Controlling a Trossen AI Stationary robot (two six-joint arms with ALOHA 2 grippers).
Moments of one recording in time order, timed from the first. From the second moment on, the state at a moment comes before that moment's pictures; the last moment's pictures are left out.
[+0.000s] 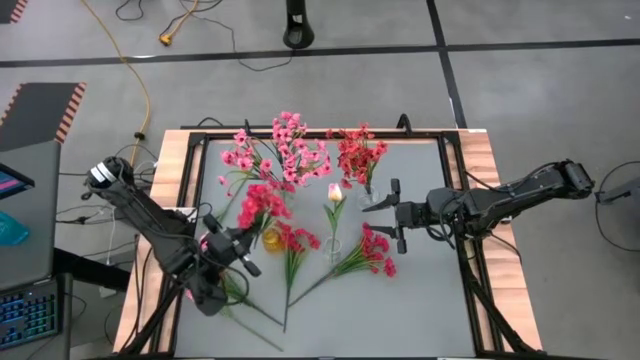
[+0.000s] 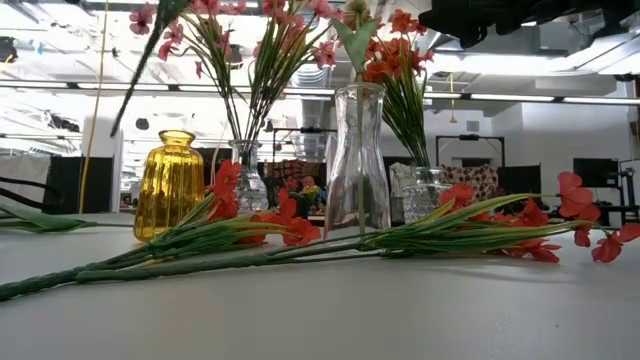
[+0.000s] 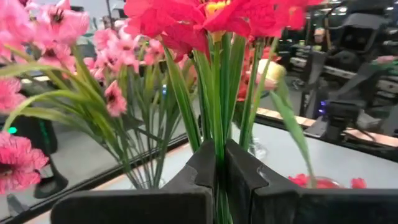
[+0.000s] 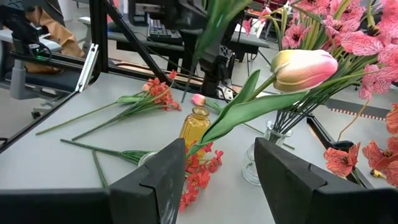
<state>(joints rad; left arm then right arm) -0.77 1.31 0.89 -0.44 -1.57 -0.86 0.20 0.96 0.58 0.23 0.18 -0.18</state>
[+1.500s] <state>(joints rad) -0.56 1.19 0.49 1.37 -0.88 0.59 0.20 0.96 0.58 0.23 0.18 -0.19</state>
